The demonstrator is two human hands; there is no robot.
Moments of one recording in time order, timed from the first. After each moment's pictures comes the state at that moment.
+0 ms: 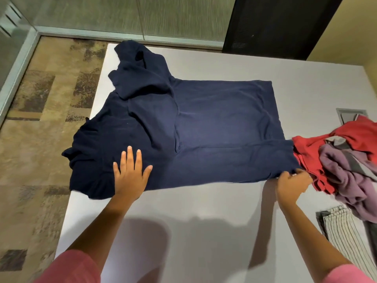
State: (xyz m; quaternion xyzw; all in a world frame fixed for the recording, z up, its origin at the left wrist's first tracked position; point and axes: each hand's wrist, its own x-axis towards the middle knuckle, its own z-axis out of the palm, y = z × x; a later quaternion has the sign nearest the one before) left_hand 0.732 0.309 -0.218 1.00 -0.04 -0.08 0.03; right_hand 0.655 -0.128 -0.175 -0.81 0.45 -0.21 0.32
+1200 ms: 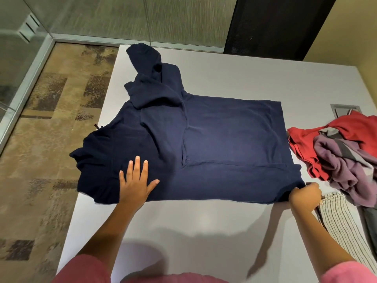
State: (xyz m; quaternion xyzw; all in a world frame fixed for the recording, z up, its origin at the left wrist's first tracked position) left_hand 0.648 0.325 -0.207 0.99 -0.06 -0.14 0.02; right_hand 0.576 -0.146 -0.161 -0.79 0.58 -0.06 0.20
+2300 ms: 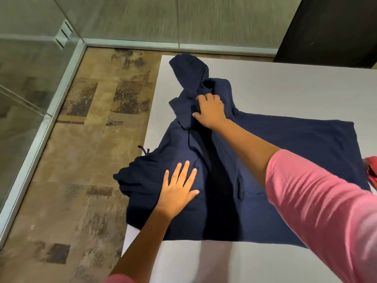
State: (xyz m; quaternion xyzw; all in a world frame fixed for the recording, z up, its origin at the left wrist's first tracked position) left_hand 0.744 0.377 -0.232 0.97 -0.22 -0.04 0.01; right_hand 0.955 0.209 -0.129 -0.99 -0.03 0.08 0.14
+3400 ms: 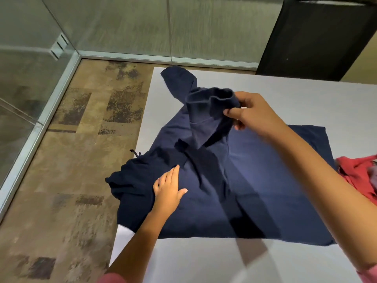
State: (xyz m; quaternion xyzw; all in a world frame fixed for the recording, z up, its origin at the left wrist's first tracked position) left_hand 0.739 0.355 -0.196 0.97 -0.05 -0.15 0.17; right_hand 0.839 0.128 0.043 -0.87 0.00 0.09 0.49
